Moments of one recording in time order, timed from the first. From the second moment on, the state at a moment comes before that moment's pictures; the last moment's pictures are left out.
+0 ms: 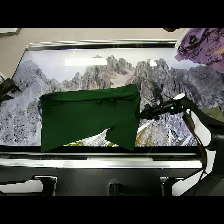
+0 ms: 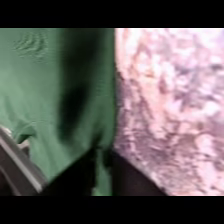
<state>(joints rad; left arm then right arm) 0.42 -1.51 1.64 1.36 -1.35 -1.69 -0.11 -1.85 1.25 -0.69 1.30 1.13</state>
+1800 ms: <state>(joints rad) 0.73 -1.22 0.60 1.15 -1.29 -1.43 -0.11 -1.84 1.25 -0.70 1.36 1.11</state>
